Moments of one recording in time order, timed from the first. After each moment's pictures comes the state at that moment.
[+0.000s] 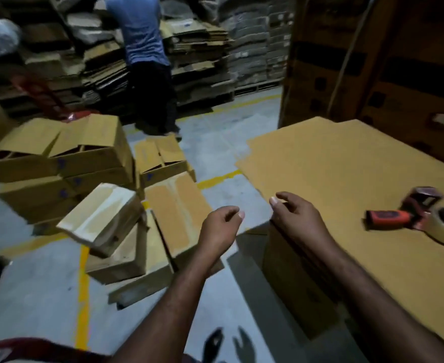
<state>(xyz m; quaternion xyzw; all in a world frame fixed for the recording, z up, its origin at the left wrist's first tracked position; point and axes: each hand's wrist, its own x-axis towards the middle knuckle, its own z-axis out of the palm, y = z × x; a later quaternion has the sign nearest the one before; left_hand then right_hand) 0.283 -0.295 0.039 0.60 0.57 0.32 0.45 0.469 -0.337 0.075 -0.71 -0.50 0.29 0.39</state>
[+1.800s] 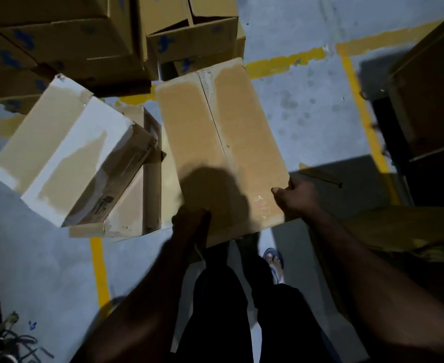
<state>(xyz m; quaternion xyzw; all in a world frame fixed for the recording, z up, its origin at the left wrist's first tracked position) 0.077 0.052 -0.338 0.19 0.80 0.17 0.54 0.359 0.120 -0.376 -0.78 -0.42 0.46 0.03</state>
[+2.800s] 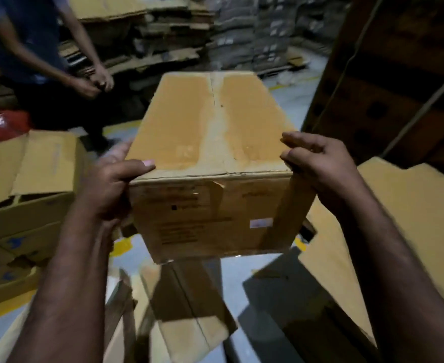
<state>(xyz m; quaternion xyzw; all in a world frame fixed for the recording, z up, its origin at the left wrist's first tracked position) 0.075 0.207 0.150 0.51 0.39 0.46 0.61 0.376 0.122 0.187 -0.65 -0.48 0.29 0.51</state>
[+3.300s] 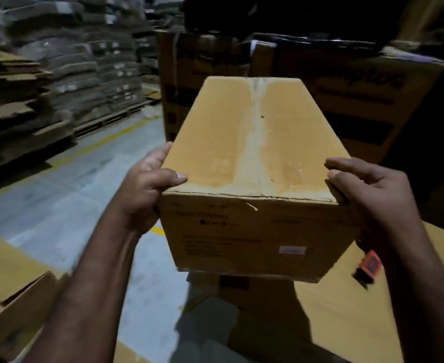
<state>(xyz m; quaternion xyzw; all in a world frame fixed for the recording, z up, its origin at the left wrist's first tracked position) 0.344 0.145 0.208 0.62 0.13 0.25 0.73 0.498 -0.133 0.241 -0.76 -0.26 -0.04 0.60</state>
